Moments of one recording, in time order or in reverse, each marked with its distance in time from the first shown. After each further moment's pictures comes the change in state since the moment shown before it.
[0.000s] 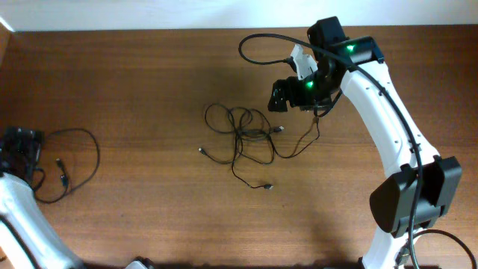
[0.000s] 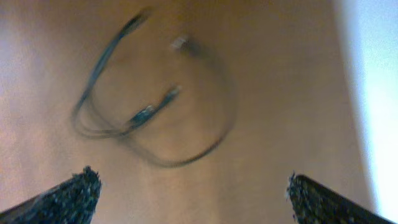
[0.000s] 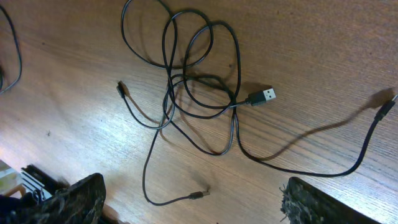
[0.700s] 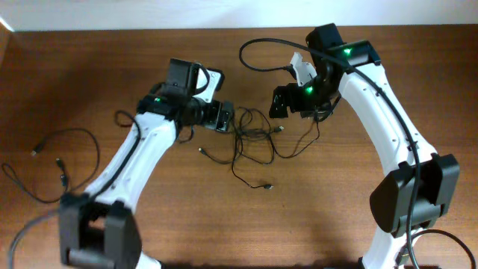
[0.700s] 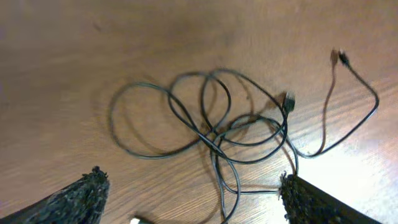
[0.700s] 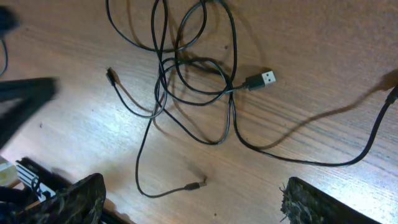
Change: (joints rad) left arm -1.040 0.299 0.005 0.228 0.218 0.664; right arm 0.000 0.000 -0.052 -0.009 0.000 -0.006
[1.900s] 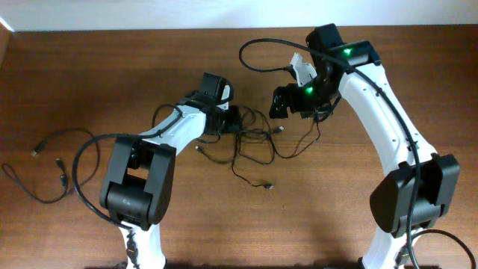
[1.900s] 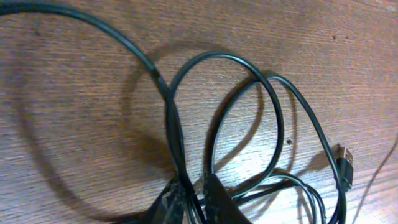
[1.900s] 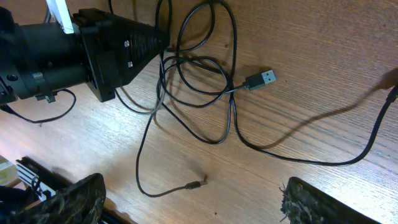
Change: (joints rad) left arm -0.069 0.373 0.000 0.246 0.017 -0.423; right arm 0.000 0.000 0.000 -0.003 0.000 0.001
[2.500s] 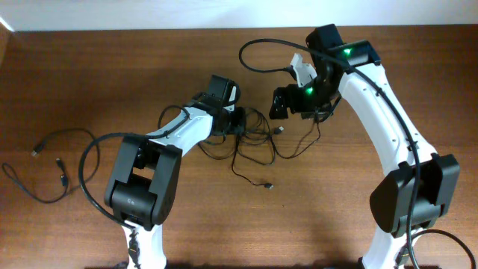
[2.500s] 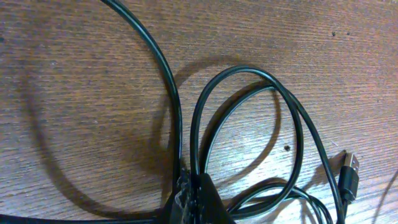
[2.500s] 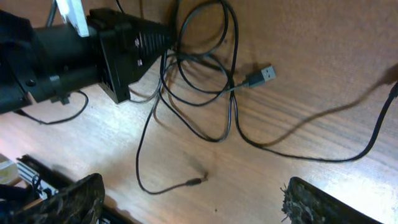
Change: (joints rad) left arm -0.041 0.011 0.000 0.030 -0.053 0.000; right arm -0.004 0.000 0.000 -0.024 0.000 0.000
